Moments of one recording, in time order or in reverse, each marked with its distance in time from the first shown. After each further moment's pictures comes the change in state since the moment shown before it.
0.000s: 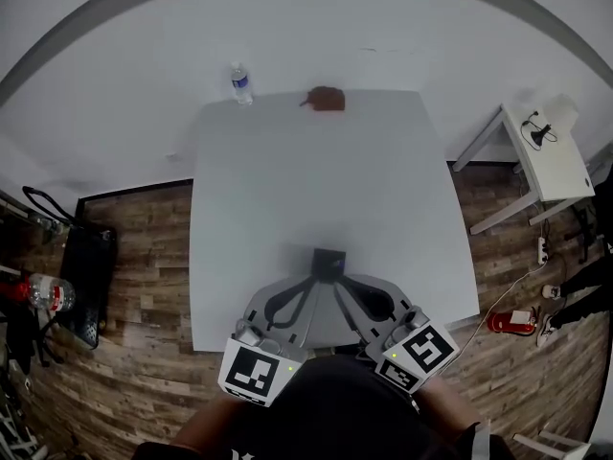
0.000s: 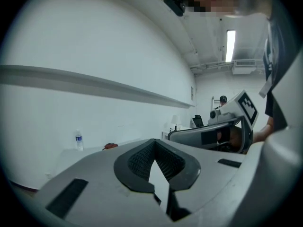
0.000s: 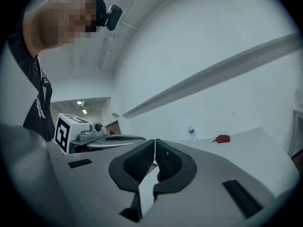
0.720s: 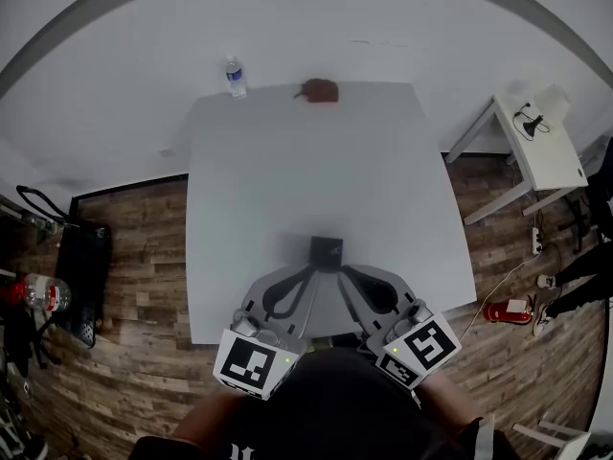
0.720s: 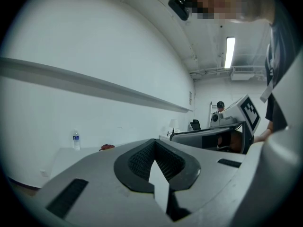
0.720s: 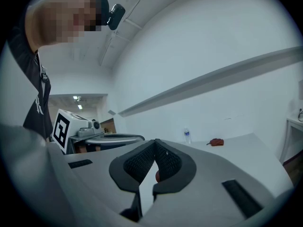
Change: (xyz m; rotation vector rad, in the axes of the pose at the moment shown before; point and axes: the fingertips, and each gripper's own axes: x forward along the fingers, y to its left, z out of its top) left arm -0.011 -0.006 0.007 -0.034 -0.029 -0.028; right arm -0.012 0.009 0.005 -0.058 -0.006 -0.066
